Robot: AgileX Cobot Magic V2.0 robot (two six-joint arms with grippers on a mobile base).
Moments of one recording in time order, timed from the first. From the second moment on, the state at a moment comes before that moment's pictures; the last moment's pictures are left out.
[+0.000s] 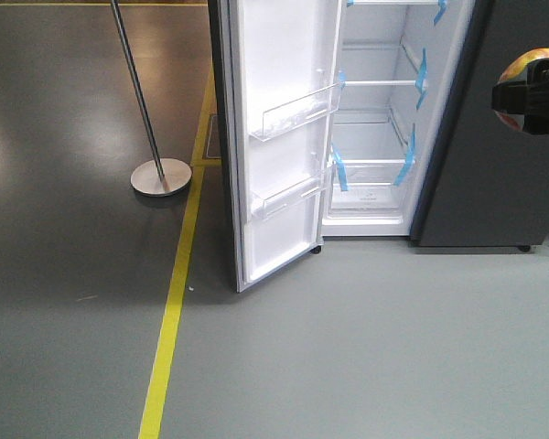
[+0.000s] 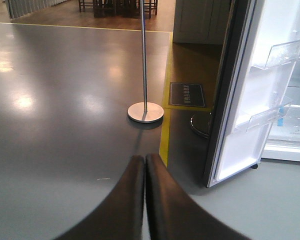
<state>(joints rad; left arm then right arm) 0.08 -0.01 0.03 0.26 0.31 -0.38 0.03 1.21 -1.24 0.20 0.64 -0.23</state>
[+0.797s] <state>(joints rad) 0.08 -0.01 0.03 0.26 0.31 -0.38 0.03 1.21 -1.24 0.20 0.64 -0.23</state>
